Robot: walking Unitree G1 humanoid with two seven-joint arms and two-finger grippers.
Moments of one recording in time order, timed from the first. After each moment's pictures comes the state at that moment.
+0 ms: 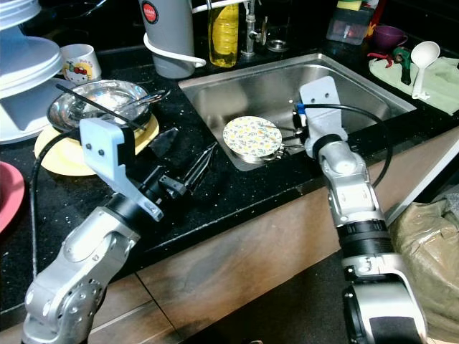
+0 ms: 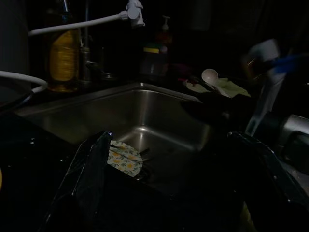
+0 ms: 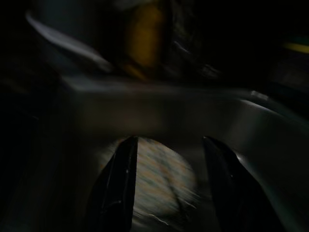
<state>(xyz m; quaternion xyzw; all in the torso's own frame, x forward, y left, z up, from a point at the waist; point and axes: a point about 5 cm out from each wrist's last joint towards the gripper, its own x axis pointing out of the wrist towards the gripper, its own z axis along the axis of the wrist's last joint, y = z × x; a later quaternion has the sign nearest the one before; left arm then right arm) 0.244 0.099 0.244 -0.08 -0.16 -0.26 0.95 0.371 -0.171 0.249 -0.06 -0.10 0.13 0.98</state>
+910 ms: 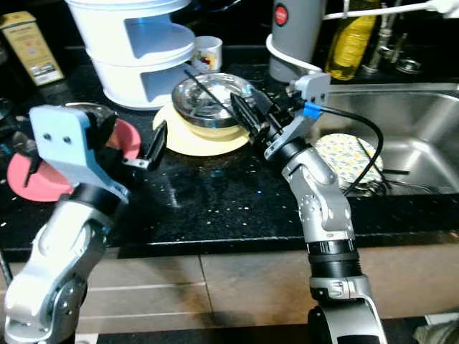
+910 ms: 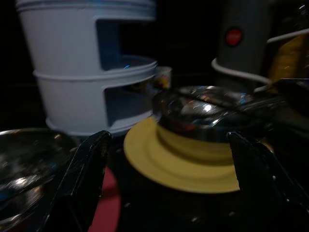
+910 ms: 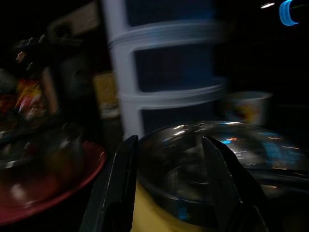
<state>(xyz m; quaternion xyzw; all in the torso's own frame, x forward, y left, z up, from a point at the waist) 0.249 0.136 0.248 0.00 -0.18 -0.07 0.98 0.342 -0.115 0.254 0.07 -0.18 0.33 0.92</state>
